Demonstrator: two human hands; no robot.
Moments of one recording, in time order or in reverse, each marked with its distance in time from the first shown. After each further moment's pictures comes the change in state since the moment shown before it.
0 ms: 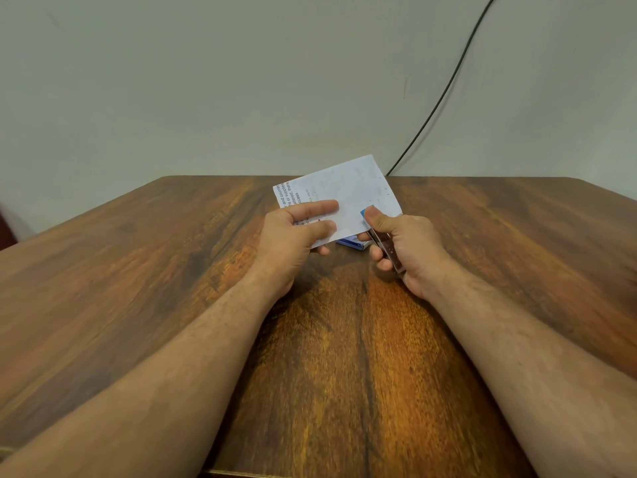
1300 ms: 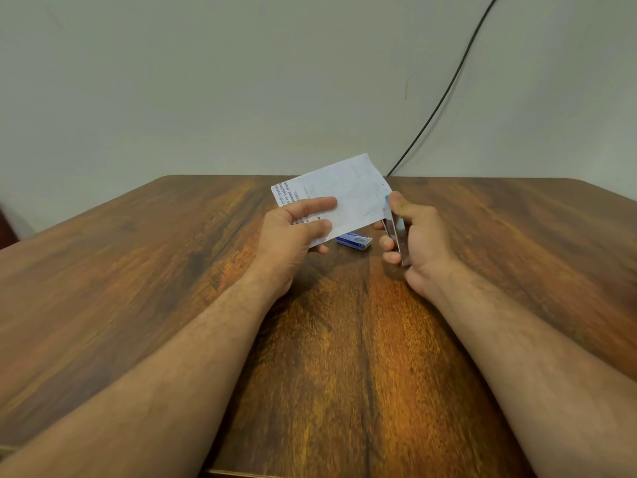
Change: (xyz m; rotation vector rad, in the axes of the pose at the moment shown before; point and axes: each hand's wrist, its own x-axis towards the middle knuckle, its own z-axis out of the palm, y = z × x) left_hand 0.003 -0.004 -0.006 0.008 0.003 -0.007; right_hand 0.004 -0.001 -0.002 0.113 0.070 -0.045
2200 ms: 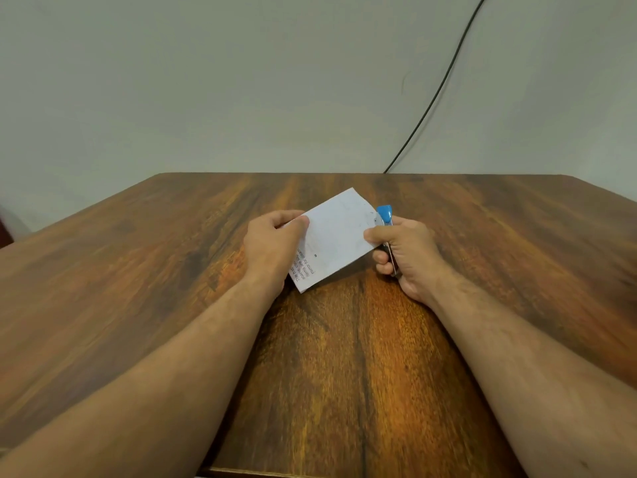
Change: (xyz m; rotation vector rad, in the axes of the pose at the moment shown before) left_hand 0.005 -0.010 -0.005 0.267 0.324 -0.100; right_hand -0.003 0.006 -0.007 -0.106 -0.104 0.065
